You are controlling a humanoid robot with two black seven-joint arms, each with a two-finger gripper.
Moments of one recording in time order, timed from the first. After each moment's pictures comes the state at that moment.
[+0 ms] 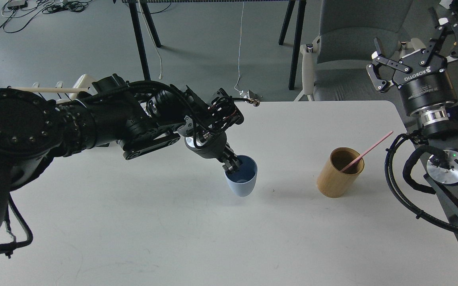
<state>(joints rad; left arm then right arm) -1.42 -0.03 0.47 -0.70 1.50 -0.45 -0.49 0.44 -0.53 1.02 1.35 -0.04 0.17 0.49</state>
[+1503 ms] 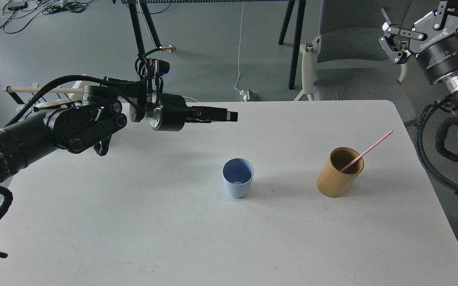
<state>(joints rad) -1.06 0.35 -0.25 -0.82 1.14 -0.49 -0.49 0.72 -0.83 0.75 1.36 -0.06 0.12 0.49</state>
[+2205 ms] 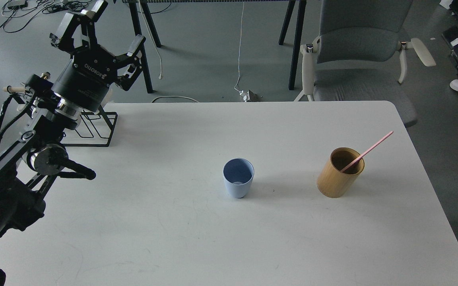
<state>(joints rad) -0.54 0.42 -1.03 -1.16 0.52 -0.49 -0.49 0.52 -1.08 0.49 1.47 -0.84 -0.49 0.49</state>
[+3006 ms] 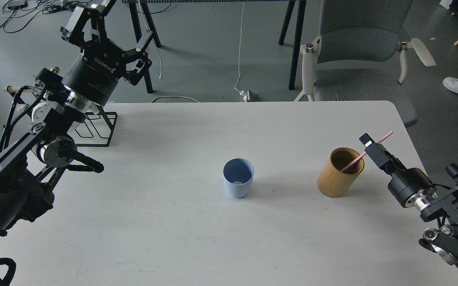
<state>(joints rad) -0.59 0.38 -1.00 -1.09 0.53 -0.49 -0.49 0.40 -0.67 0.37 1.09 -1.04 -0.49 0.49</state>
